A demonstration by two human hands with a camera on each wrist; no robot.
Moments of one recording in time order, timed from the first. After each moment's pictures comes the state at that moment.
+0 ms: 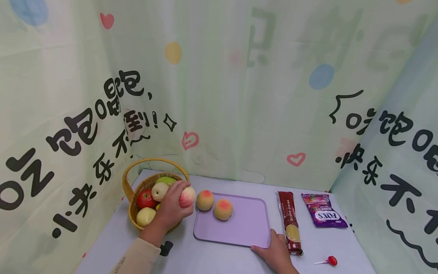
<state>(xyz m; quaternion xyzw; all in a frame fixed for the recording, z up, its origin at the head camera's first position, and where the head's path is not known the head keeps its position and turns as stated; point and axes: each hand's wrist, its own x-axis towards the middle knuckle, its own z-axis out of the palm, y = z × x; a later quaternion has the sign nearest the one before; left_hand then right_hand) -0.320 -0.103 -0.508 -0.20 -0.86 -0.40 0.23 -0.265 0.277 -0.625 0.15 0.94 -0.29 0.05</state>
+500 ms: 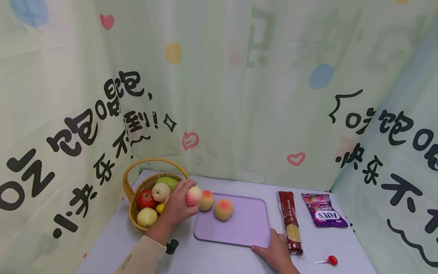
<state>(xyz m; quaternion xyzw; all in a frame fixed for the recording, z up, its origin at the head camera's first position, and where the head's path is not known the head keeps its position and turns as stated) -0.323 -0.087 -0.504 -0.22 -0.87 -0.38 0.24 -0.265 0.277 -0.625 0.15 0.94 -0.30 0.04</state>
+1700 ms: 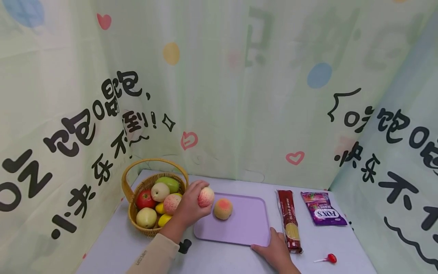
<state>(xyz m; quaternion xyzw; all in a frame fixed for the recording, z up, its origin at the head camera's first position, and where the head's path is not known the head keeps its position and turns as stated) -0.327 -0.046 -0.508 -0.25 -0.85 -0.42 0.21 -0.264 0.278 -0.624 0.16 0.94 -0.31 0.05</state>
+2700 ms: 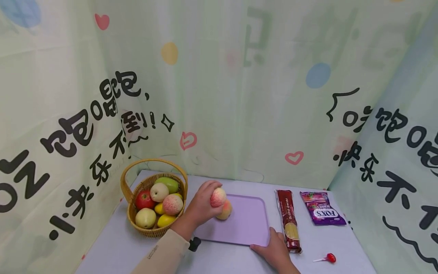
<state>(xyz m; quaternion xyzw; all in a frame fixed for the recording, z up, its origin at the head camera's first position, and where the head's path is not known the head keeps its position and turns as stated) -0.332 -0.011 -0.503 -0.27 -0.85 -0.42 0.15 -0.264 0.279 -0.624 0.16 0.94 -0.31 0.04</state>
